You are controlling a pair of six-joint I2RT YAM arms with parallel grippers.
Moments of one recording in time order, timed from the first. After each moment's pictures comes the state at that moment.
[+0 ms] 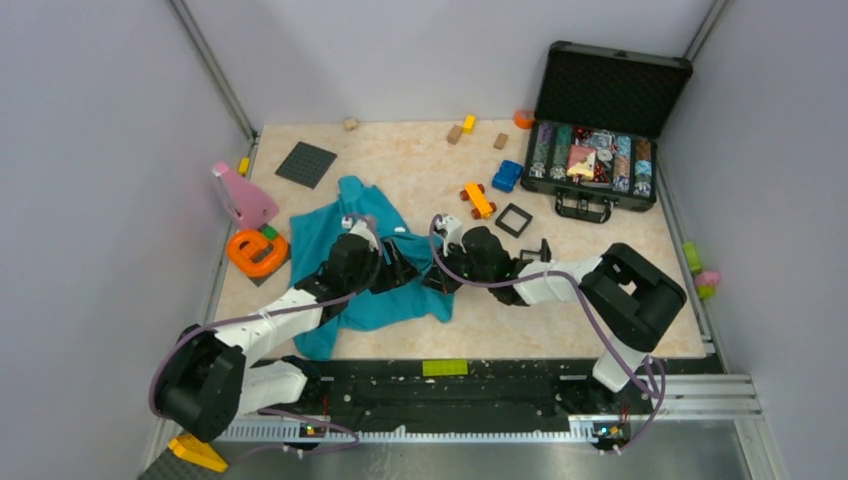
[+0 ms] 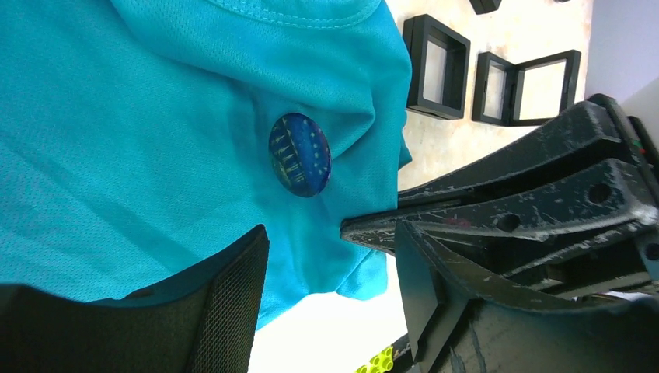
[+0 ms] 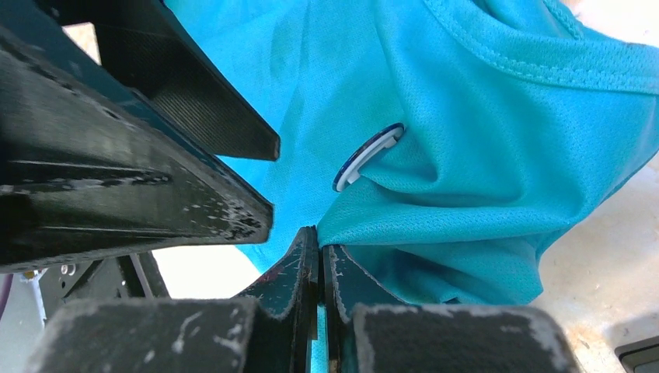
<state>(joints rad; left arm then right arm) -0.53 1.15 0.48 0.08 0.18 -0.80 0.84 1.70 0.75 0.45 -0.31 0.37</state>
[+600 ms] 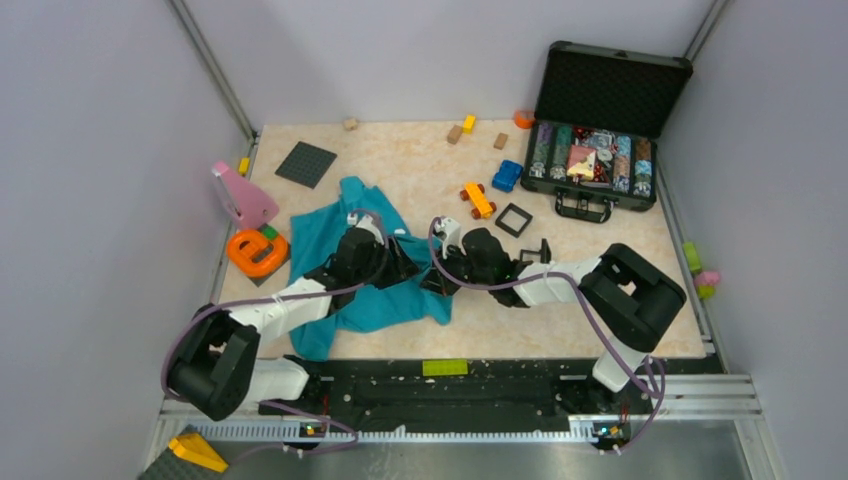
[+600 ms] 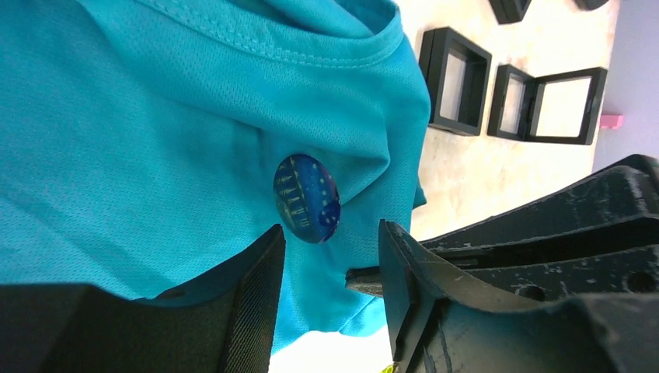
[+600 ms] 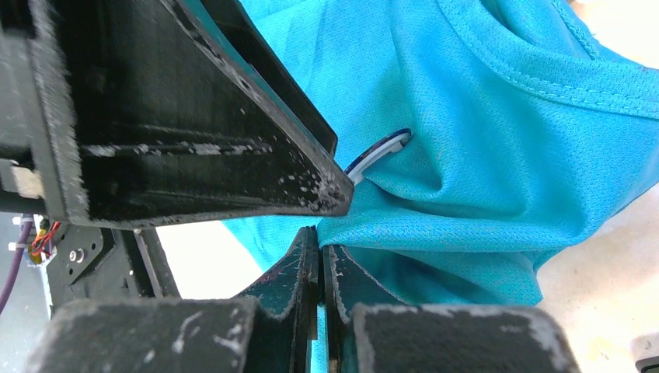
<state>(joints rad) -0.52 1.29 0.54 0.11 0.19 -0.82 0.84 1.70 0.74 0.49 -0.34 0.36</state>
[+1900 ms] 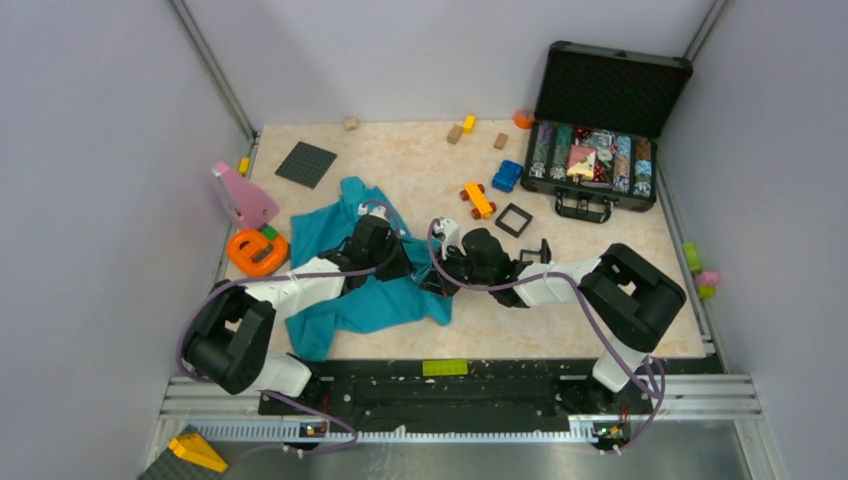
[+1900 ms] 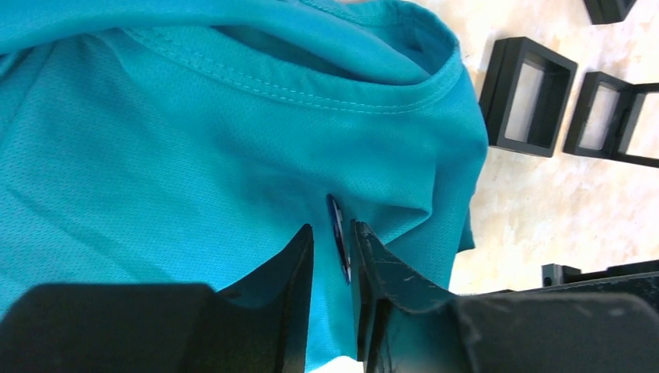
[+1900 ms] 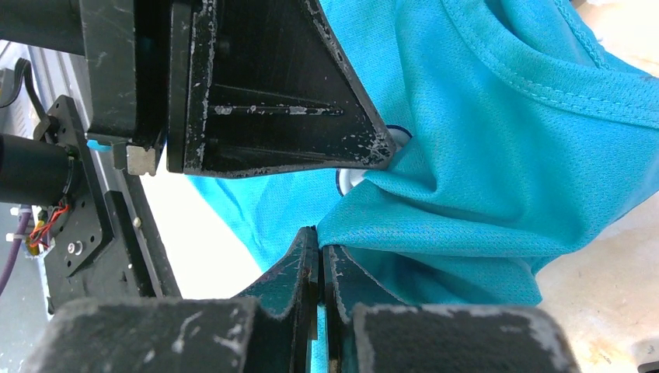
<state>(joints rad) -0.54 1.42 0.70 -0.06 0.08 -0.73 0.84 1.70 0.74 0.49 -0.36 0.34</state>
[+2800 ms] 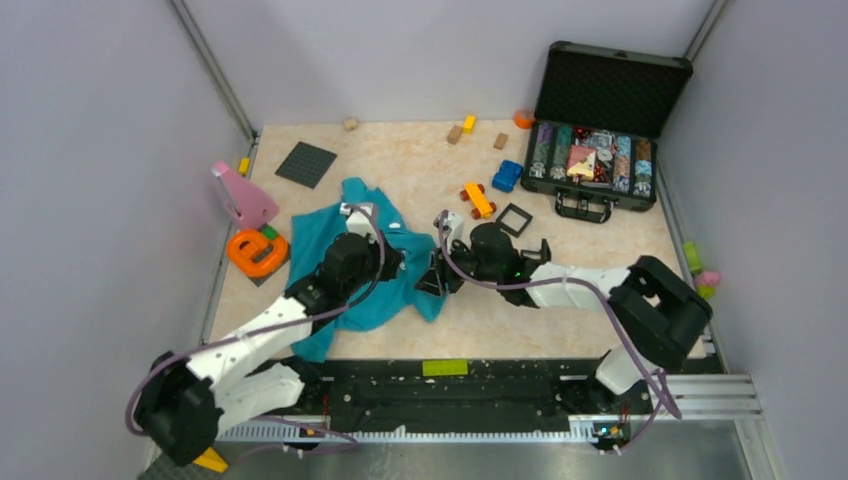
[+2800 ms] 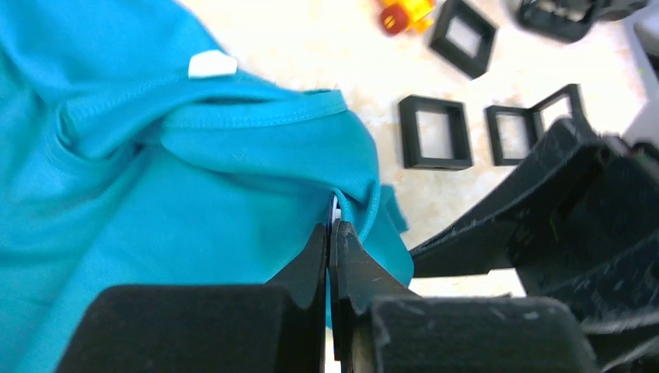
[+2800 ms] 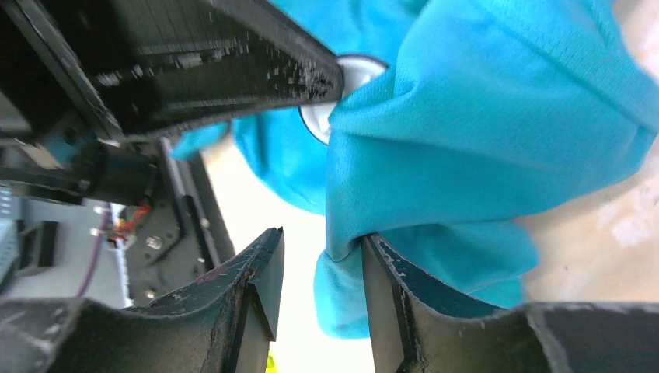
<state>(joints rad) -0.61 1.07 0.58 0.01 -0.07 -0.56 0.84 1.59 0.74 0.42 -0.41 0.39</state>
